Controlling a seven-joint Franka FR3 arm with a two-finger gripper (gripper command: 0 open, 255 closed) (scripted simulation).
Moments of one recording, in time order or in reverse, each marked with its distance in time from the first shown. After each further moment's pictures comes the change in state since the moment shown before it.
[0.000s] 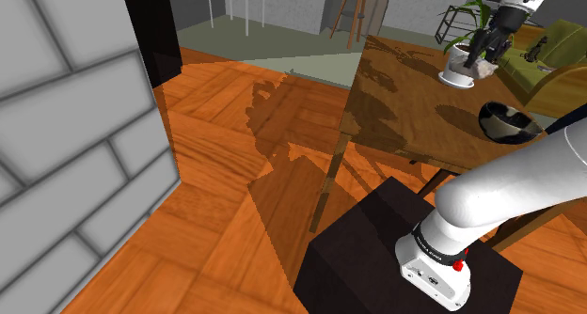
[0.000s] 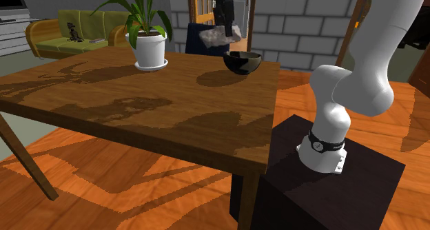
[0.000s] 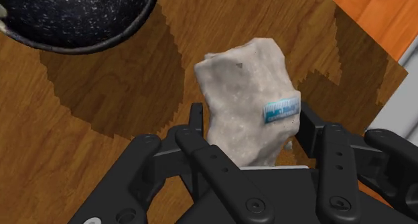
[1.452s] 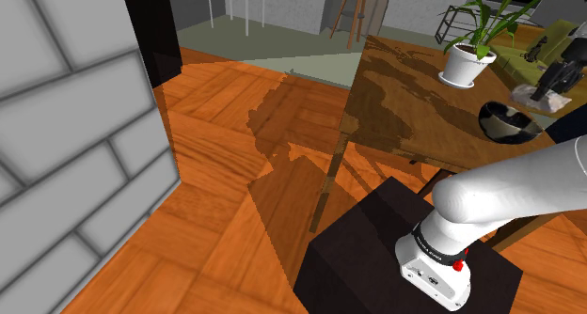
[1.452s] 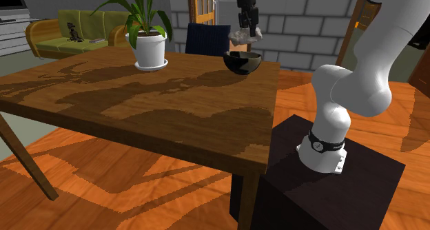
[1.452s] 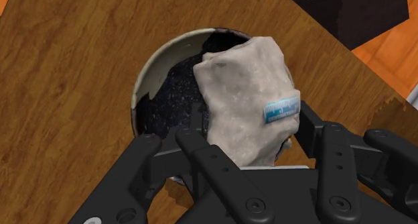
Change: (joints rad) arm -0.120 -0.122 -0.217 -0.084 -0.207 0.001 -0.319
